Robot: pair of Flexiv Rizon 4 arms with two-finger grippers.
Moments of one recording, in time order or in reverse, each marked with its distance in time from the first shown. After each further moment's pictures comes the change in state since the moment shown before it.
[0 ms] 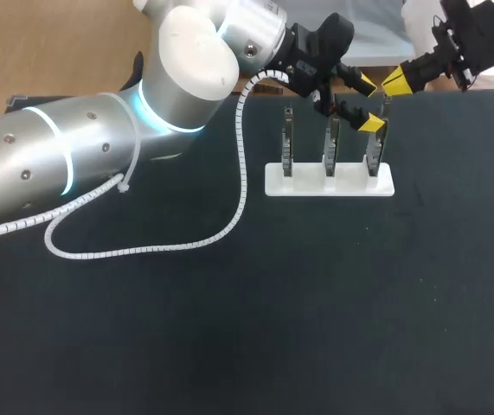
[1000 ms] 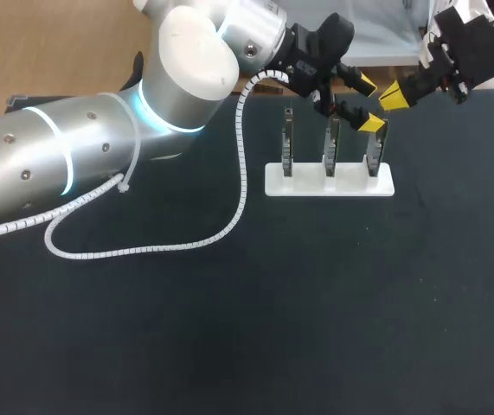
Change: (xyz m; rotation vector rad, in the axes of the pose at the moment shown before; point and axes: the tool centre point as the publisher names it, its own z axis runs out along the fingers) left arm 0.000 0.000 0.000 0.000 0.000 0.000; right arm 0.018 0.006 0.013 -0.021 0.009 0.053
